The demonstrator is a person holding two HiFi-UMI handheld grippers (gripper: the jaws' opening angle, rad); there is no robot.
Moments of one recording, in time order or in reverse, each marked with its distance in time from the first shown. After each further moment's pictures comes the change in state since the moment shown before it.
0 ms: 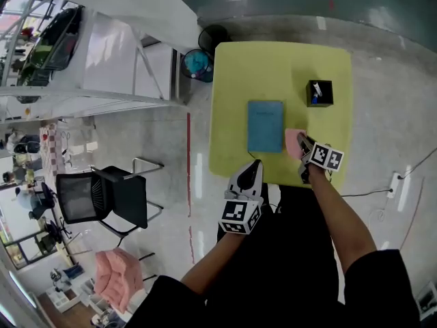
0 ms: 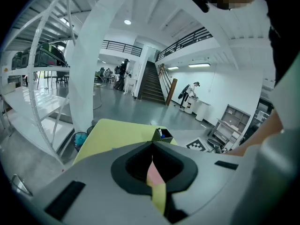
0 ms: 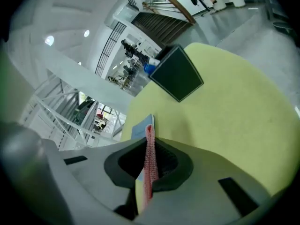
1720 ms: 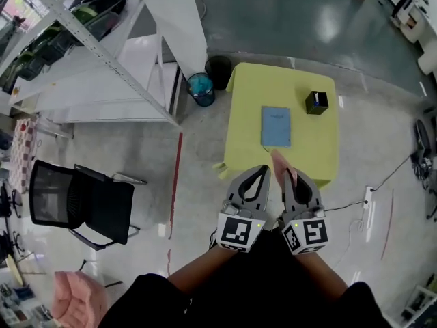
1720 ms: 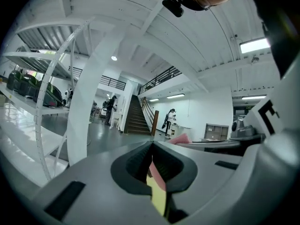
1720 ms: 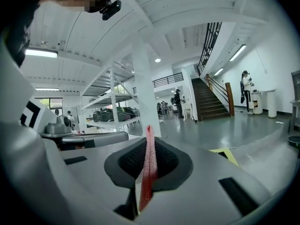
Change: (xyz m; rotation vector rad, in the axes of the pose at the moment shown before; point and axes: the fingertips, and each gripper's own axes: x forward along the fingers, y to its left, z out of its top) left arm -0.314 0.029 0.089 0.144 -0.436 -0.184; right arm -0.250 0.451 -0.187 -0.827 -0.534 -0.011
